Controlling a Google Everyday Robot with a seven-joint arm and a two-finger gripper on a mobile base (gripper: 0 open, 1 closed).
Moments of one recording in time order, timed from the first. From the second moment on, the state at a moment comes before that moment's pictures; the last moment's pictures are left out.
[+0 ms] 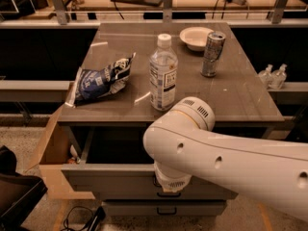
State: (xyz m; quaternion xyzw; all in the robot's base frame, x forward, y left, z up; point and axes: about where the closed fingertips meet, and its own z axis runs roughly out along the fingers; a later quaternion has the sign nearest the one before) arm 0.388 -0.043 0.687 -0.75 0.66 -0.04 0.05
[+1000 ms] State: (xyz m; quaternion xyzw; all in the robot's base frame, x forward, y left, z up) arm 0.379 -0.075 0.837 -0.69 0.69 -0.19 0.09
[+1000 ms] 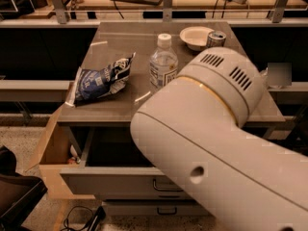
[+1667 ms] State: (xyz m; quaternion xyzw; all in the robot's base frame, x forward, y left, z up) arm 0.394 -0.126 0.822 -0.67 0.70 -0.18 0.13
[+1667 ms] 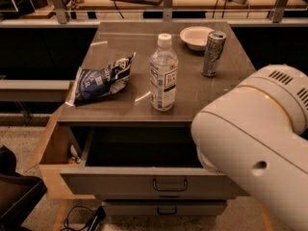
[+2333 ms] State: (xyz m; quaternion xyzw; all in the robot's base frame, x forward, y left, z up) arm 0.419 -0.157 0.757 -0.67 0.71 -0.14 0.17
